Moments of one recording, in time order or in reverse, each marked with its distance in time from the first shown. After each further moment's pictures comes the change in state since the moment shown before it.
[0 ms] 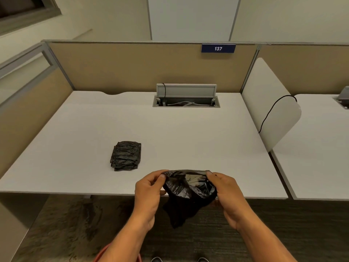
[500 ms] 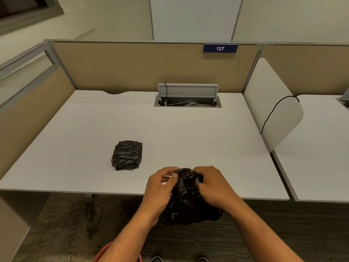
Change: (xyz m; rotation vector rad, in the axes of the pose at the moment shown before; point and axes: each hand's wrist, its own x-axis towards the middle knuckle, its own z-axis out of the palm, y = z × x) left_hand 0.001 0.008 0.010 0.161 -0.235 0.136; right_hand 0.013 -0.031 0.020 -0.753 -0.098 -0.301
